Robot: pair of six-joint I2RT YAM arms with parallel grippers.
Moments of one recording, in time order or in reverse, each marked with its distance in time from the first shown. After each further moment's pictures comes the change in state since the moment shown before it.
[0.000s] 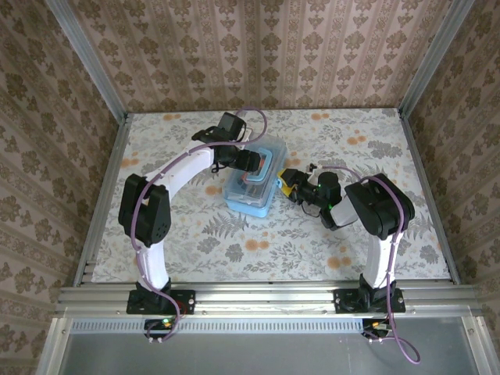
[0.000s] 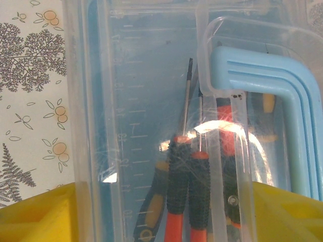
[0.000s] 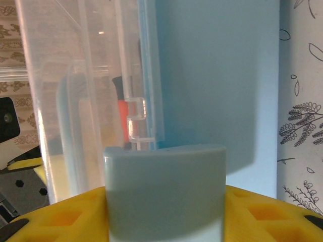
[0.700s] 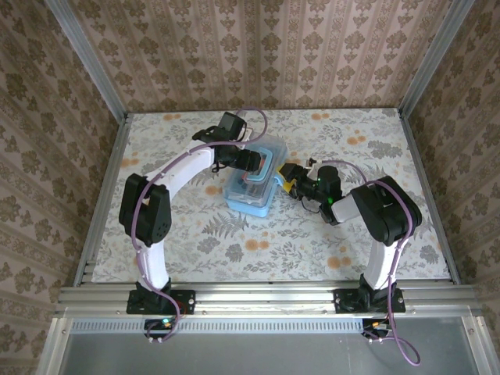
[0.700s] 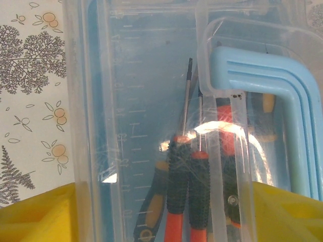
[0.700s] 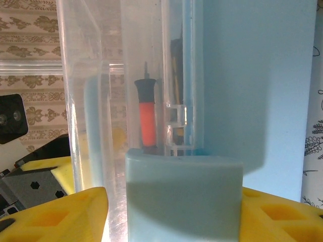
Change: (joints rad) left arm -0.001 0.005 0.007 -0.002 0.000 0.000; right arm 0.000 -0.077 0.042 -0.141 0.000 -0.065
